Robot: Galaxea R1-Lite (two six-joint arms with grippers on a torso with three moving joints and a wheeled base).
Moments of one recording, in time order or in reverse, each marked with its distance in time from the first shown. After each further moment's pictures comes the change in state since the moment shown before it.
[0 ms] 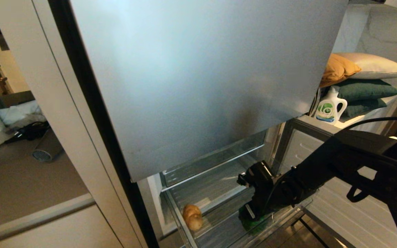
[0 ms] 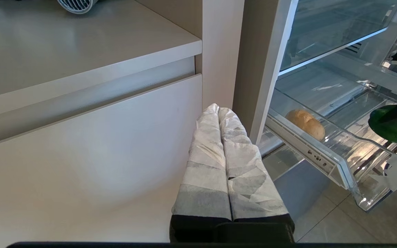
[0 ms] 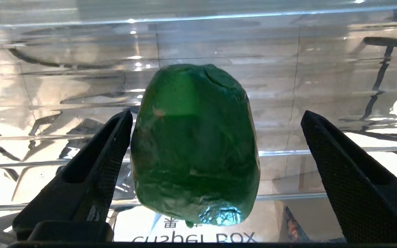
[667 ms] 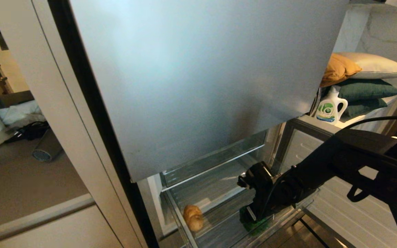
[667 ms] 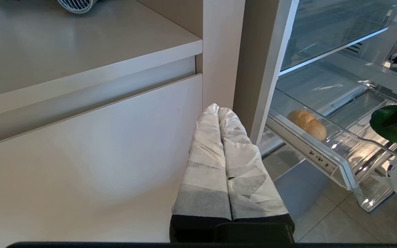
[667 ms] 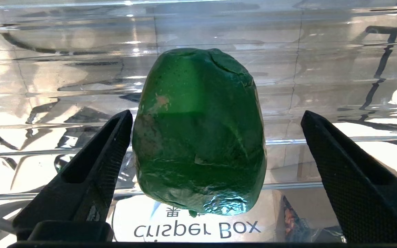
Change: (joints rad) left arm 0.000 0.000 0.000 0.000 0.000 0.000; right arm 0.001 -0.006 -0.005 0.070 -0.007 -0.001
